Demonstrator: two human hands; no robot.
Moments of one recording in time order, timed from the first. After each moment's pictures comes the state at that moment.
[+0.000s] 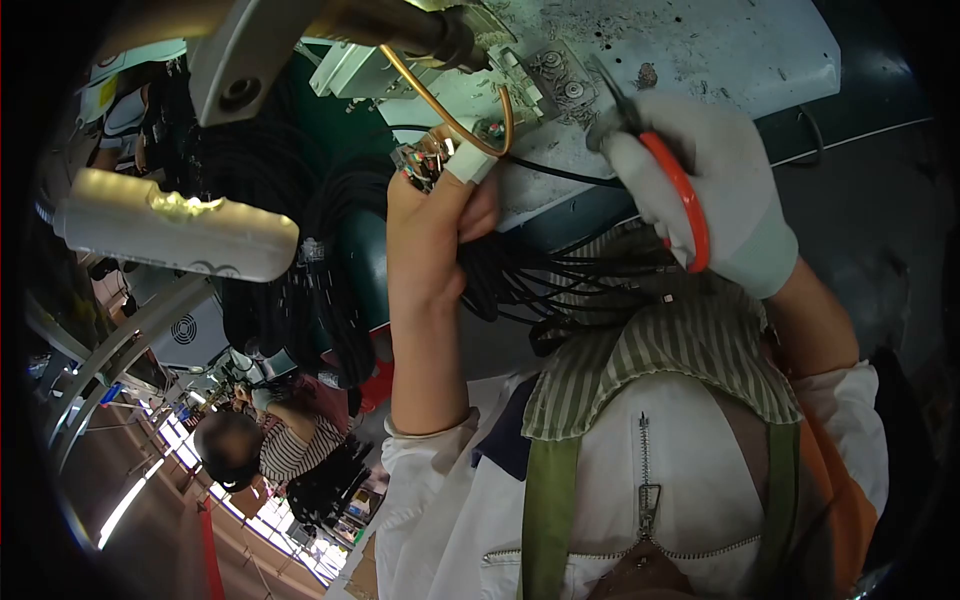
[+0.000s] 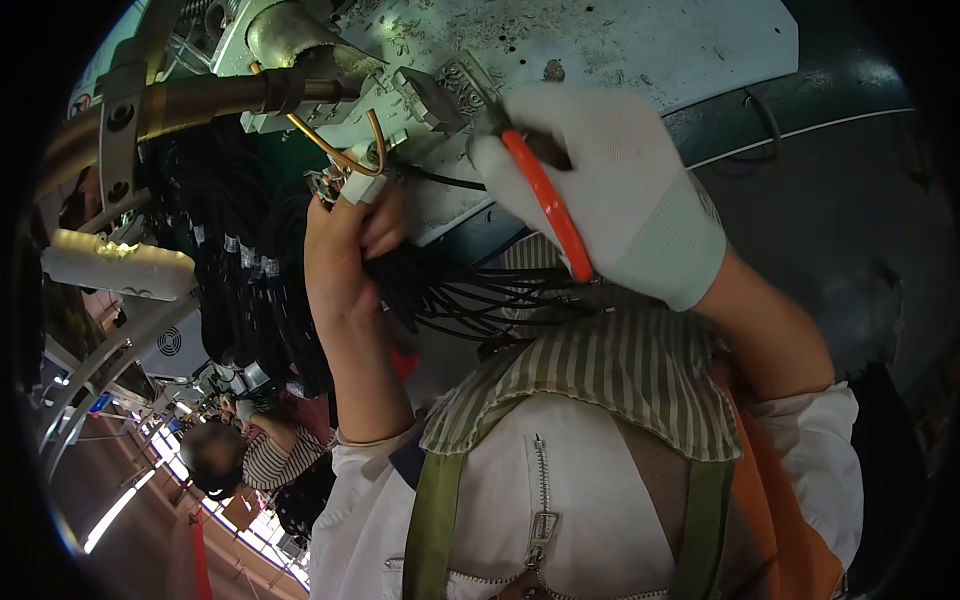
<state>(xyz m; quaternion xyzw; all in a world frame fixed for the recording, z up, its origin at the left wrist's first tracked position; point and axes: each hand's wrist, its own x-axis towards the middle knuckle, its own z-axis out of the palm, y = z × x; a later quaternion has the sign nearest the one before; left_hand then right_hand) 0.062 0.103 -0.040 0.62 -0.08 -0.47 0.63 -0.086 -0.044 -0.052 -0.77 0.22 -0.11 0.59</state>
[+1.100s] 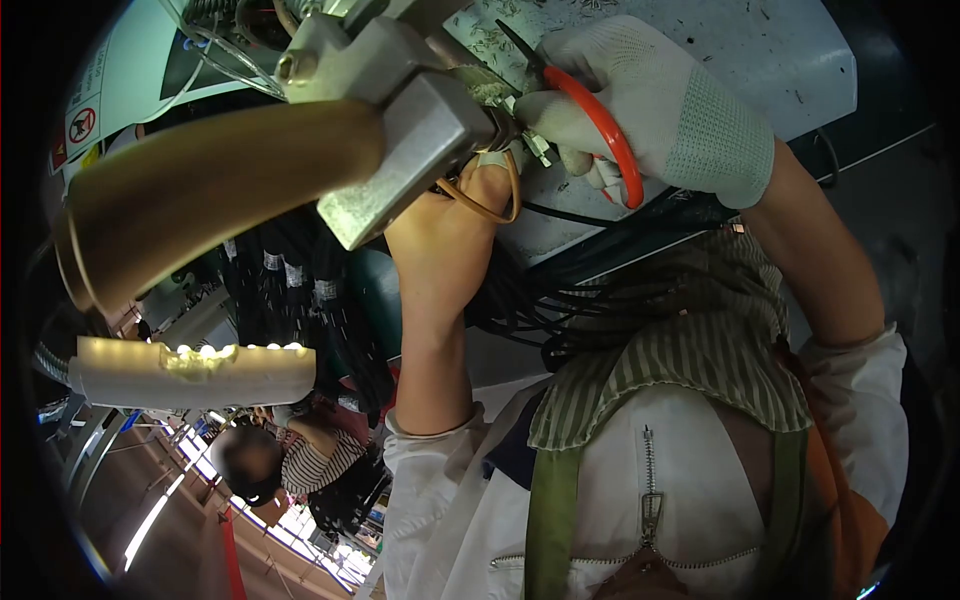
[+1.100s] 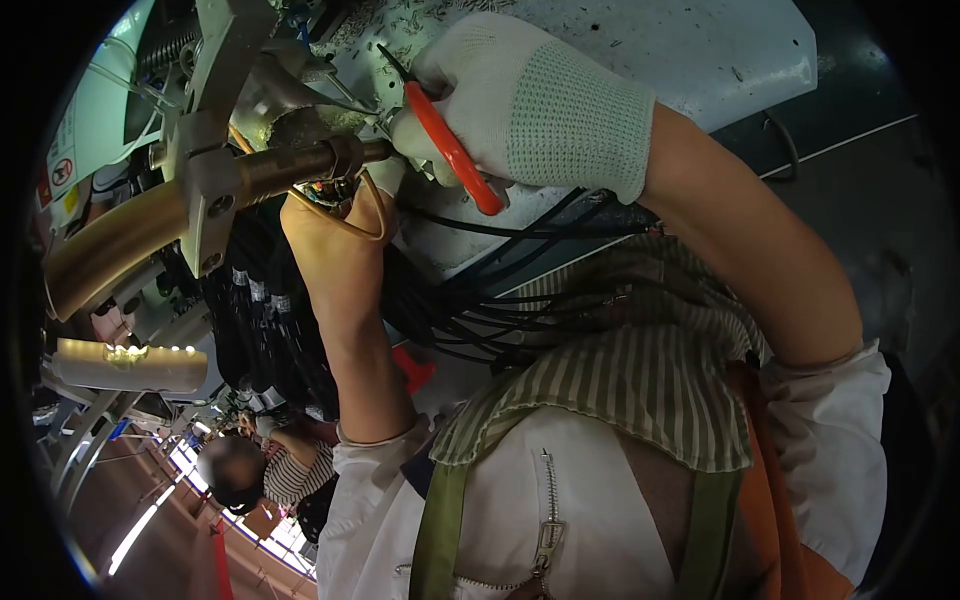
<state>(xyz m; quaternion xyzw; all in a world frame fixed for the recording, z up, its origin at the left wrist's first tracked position) 0.063 0.071 -0.036 0.80 -0.24 -0.28 0.48 -0.031 -0.094 -0.060 -0.74 0.18 -0.01 0.65</state>
